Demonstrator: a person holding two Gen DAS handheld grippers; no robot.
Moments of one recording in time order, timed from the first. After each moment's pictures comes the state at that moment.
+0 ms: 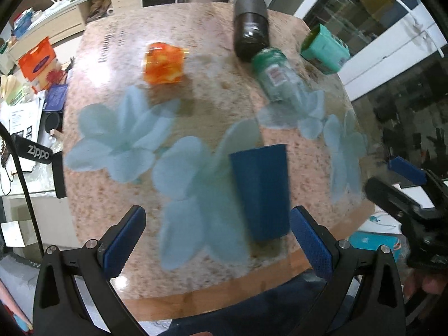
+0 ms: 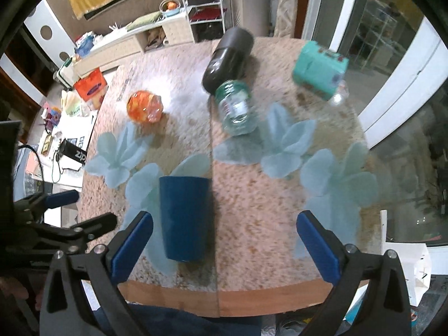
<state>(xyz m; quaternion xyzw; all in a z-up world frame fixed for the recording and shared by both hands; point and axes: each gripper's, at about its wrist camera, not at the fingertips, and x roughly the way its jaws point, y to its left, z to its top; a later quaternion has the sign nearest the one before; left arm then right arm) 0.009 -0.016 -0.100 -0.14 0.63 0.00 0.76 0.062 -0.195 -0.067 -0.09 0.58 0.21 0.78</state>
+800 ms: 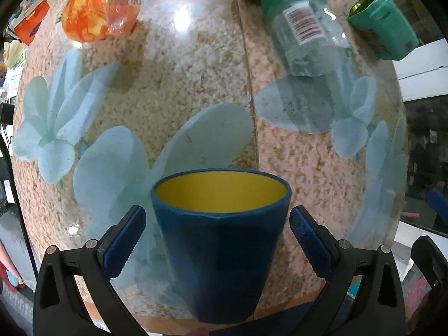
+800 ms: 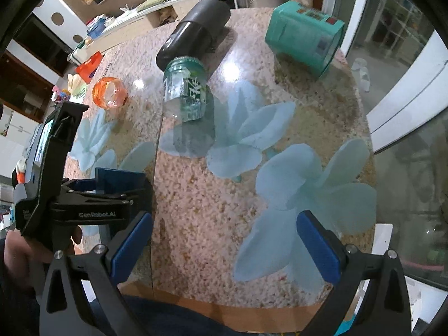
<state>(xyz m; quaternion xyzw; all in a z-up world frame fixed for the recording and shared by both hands) 0.087 -0.075 -0.209 -0.17 0.71 0.09 0.68 0.138 -0.256 -0.131 -0.10 0.63 0.28 0.72</state>
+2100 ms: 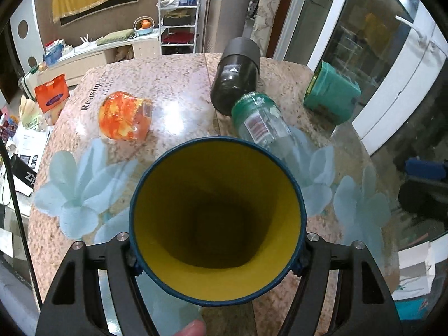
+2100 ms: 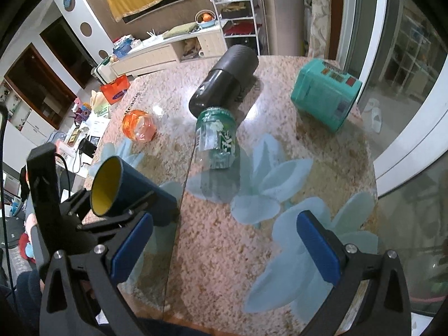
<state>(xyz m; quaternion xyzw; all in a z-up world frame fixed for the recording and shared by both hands) 0.049 -0.092 -0.150 -0.12 0.48 0.09 0.87 0.135 -0.242 -0.099 -0.09 0.53 0.32 0.78</state>
